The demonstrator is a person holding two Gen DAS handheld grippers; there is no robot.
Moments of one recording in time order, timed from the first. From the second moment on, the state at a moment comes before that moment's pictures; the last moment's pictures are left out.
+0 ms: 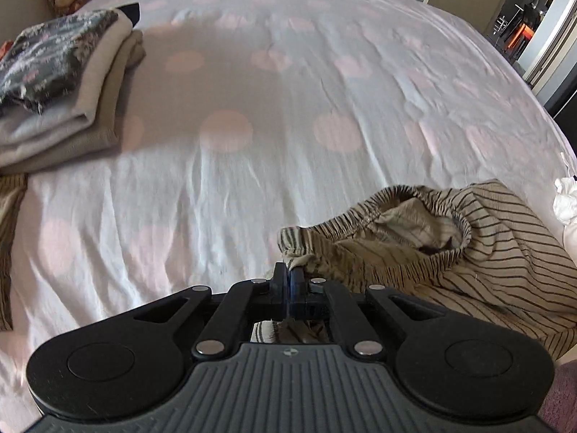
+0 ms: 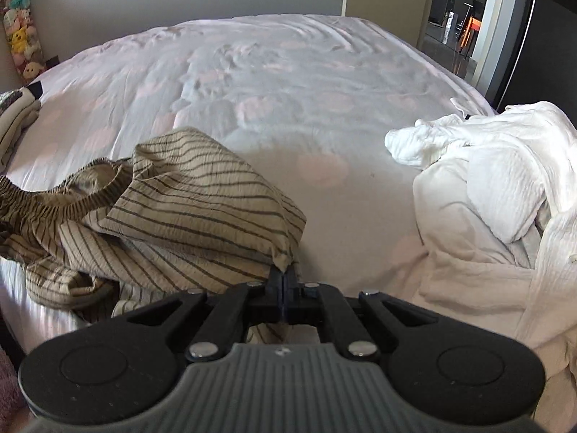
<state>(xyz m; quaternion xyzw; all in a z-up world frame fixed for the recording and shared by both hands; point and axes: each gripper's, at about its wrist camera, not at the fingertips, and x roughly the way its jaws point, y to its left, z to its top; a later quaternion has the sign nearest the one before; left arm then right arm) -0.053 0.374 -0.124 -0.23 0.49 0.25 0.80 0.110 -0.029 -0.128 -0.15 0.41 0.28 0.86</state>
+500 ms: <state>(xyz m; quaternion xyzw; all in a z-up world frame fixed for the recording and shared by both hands) -0.058 0.394 -0.174 -0.31 0.48 0.27 0.78 0.090 0.079 -0.096 -0.24 0.30 0.37 0.84</state>
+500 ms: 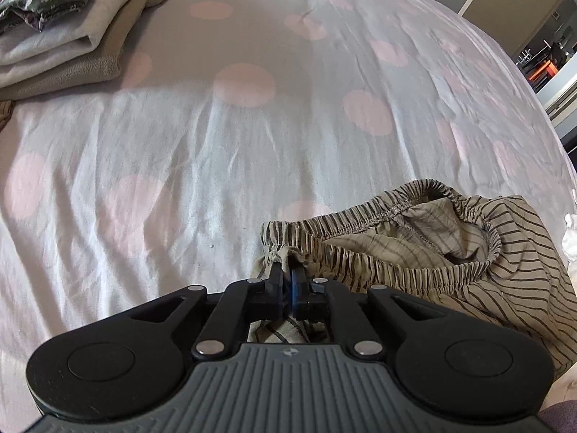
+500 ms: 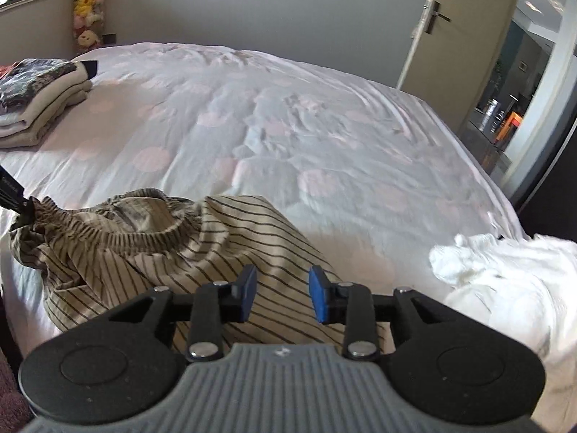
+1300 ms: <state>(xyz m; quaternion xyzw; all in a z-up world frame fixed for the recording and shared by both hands) -0.056 0.407 -0.166 -0.32 0.41 0.25 0.82 0.141 0.206 -0.136 -0.25 0.32 0.41 0.82</state>
